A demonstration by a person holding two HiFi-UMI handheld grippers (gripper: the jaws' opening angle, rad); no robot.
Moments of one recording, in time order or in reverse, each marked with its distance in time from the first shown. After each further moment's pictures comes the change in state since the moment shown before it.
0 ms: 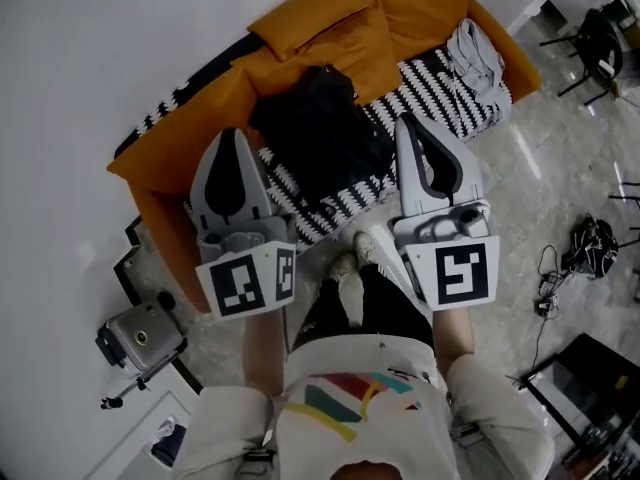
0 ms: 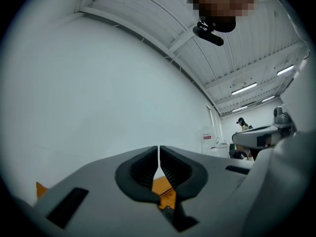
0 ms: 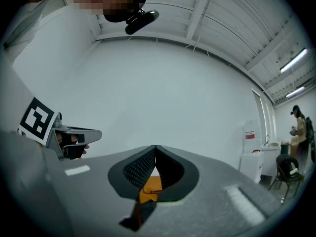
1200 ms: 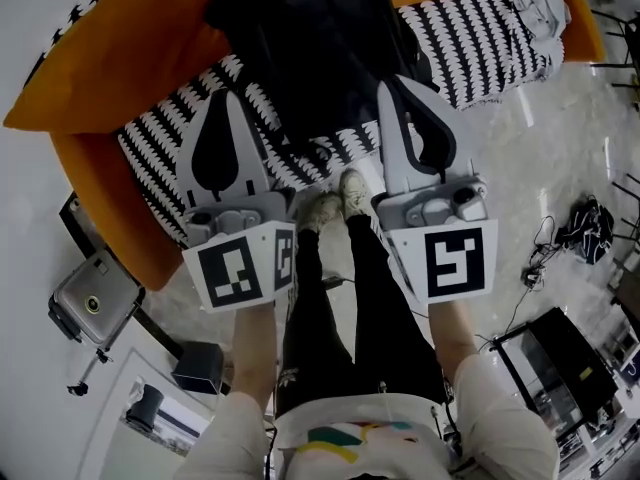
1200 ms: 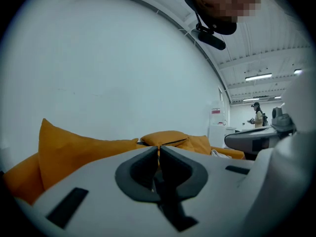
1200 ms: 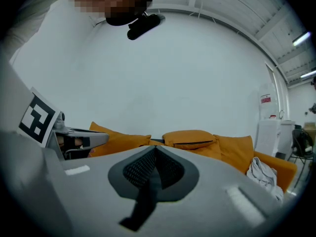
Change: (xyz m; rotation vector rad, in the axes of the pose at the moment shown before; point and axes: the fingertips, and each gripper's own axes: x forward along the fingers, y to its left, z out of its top) left arm -0.016 0.050 -0.291 -0.089 0.259 0.093; right arm 0.055 0.081 -0.276 0.061 0.230 0.148
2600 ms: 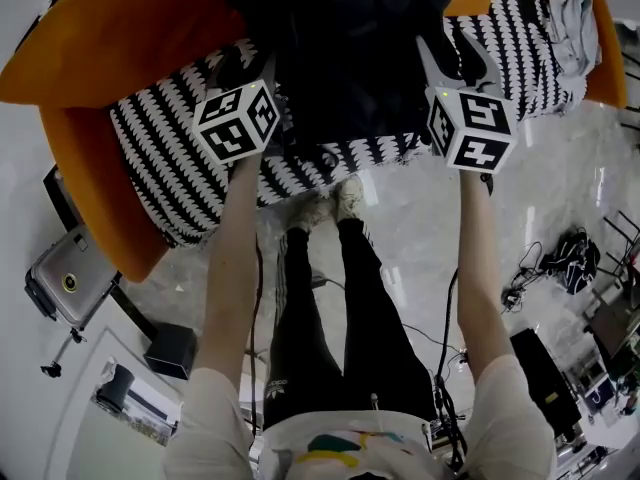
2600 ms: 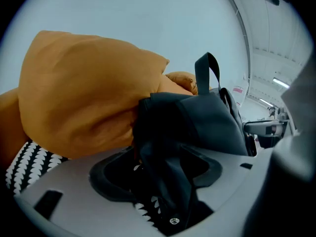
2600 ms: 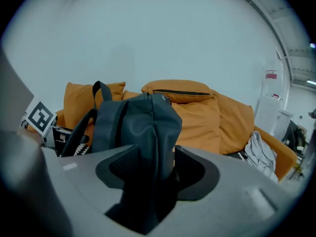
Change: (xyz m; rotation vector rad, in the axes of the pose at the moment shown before) left arm 0.115 0.084 -0.236 -0.243 0.468 0.037; right arm 0.118 -0.109 -0.170 -0.002 0.386 -0.066
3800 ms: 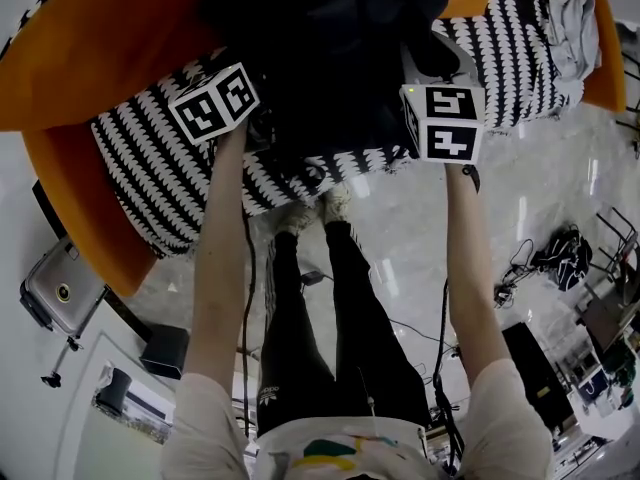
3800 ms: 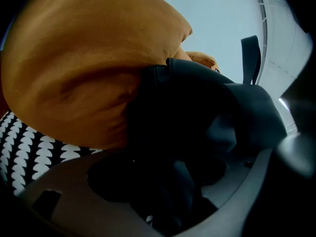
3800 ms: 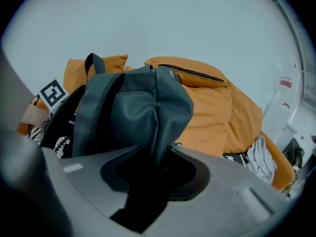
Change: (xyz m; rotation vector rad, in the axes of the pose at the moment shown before) left arm 0.070 -0.001 -0.030 -0.167 0.177 -0.073; right arm 0.050 -0.014 -0.039 -0.133 0.165 0.014
